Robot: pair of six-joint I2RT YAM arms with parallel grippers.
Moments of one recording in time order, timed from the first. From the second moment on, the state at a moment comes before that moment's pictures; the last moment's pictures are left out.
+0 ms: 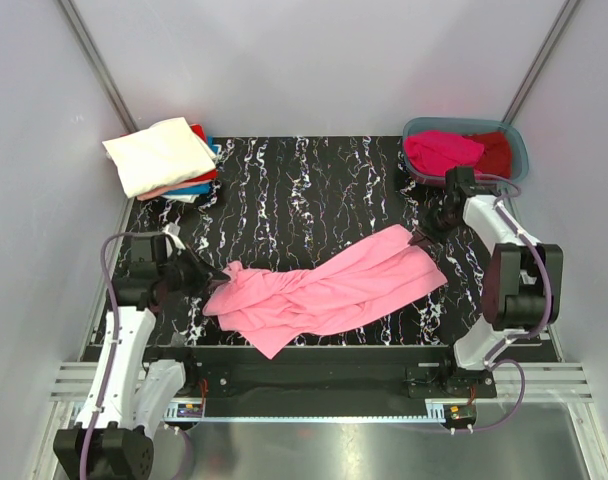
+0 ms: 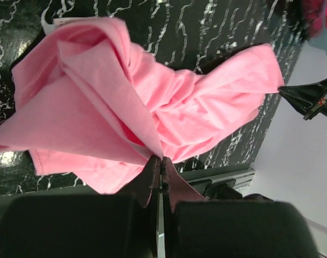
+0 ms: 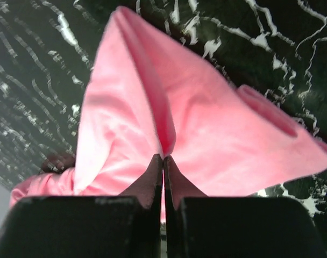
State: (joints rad) left arm 0.02 0.77 0.69 -0.79 0.49 -0.74; right arm -0.02 1.68 1.19 -0.73 -0.25 0.60
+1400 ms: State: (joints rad) left arm 0.02 0.76 0.61 -0.95 0.61 -0.97; right arm -0.09 1.95 2.46 -1.38 -0.18 0.55
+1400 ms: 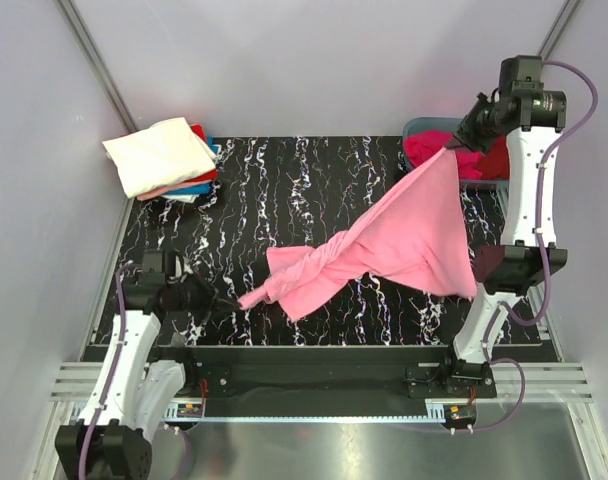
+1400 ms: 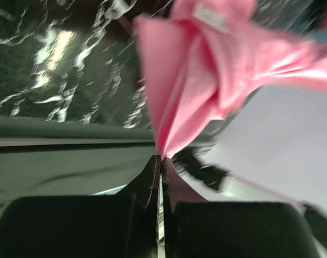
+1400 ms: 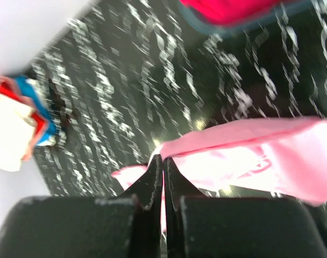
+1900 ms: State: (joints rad) left arm -0.15 0.86 1.32 -1.21 0.48 -0.66; right arm -0.14 1.82 2.19 -1.30 -0.23 0.53
